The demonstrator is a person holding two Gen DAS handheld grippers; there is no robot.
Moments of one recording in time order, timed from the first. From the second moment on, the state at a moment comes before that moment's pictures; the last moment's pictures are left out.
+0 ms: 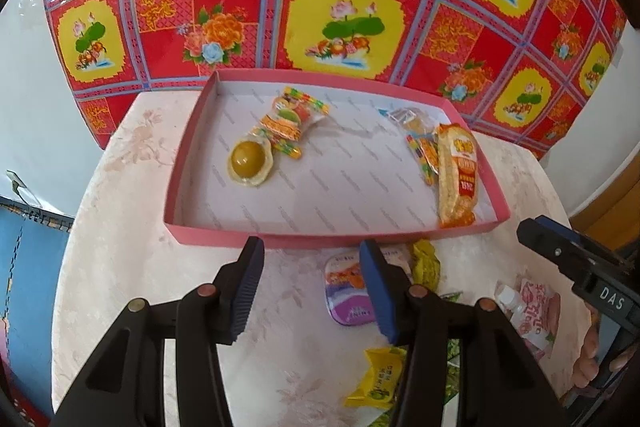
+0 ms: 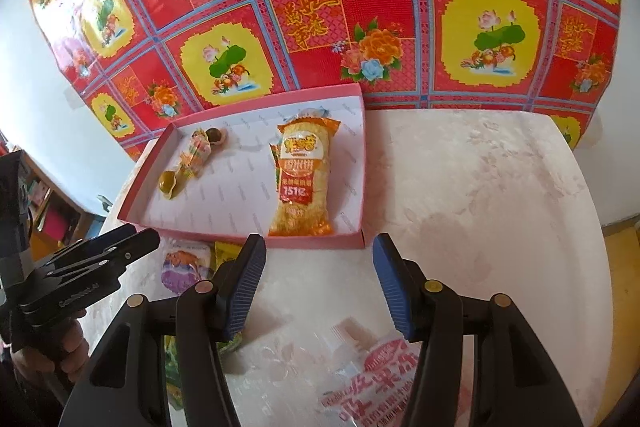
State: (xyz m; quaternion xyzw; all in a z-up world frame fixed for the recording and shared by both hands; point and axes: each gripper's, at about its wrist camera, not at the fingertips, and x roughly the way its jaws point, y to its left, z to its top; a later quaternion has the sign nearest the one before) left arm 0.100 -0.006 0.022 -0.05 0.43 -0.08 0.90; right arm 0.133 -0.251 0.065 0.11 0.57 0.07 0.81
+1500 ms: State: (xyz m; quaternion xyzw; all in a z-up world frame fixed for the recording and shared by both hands) left arm 0.103 -0.057 -0.001 0.01 0.46 -0.06 0.88; right arm 0.116 -0.274 0.051 0.15 0.58 0.08 0.80
